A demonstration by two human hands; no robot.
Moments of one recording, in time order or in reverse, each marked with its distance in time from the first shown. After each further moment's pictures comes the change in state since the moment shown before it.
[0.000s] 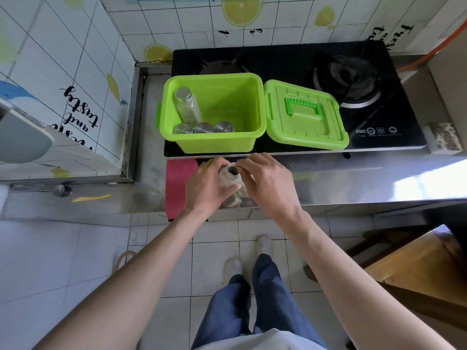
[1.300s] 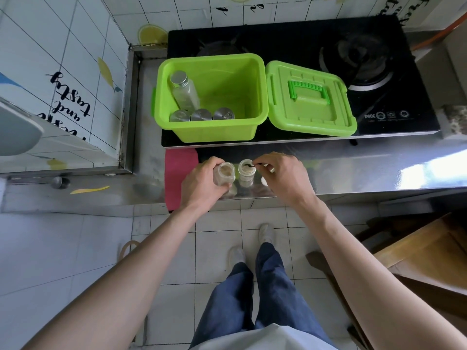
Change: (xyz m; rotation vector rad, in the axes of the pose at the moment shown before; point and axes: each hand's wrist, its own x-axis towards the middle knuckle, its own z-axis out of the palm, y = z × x) left_hand -0.006 -0.032 0.019 -0.016 -0.124 -0.082; right_hand -0.013 0.052 0.018 0.133 -0.260 0.290
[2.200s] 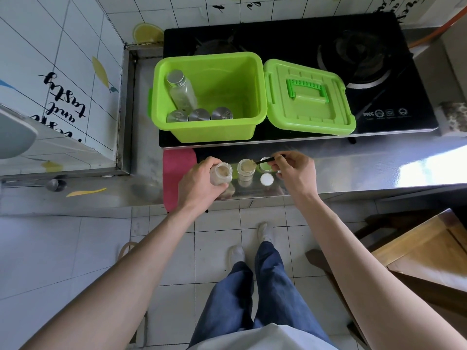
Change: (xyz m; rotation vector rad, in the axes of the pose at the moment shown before) left_hand 0.002 -0.004 -0.004 -0.014 -0.010 0.004; right_hand 0.000 0.016 0.005 0.694 0.214 0.514
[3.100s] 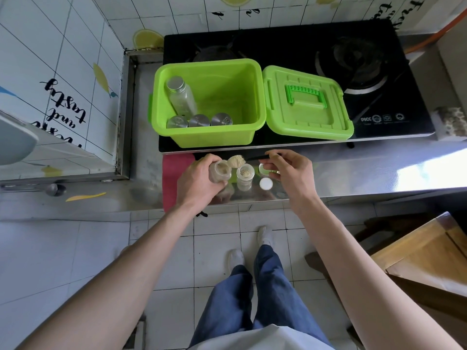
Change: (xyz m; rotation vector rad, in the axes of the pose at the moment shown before) left_hand 0.014 0.005 -0.007 -0.006 0.028 0.025; right_hand -0.014 -0.035 0.001 0.261 -0.081 0.091
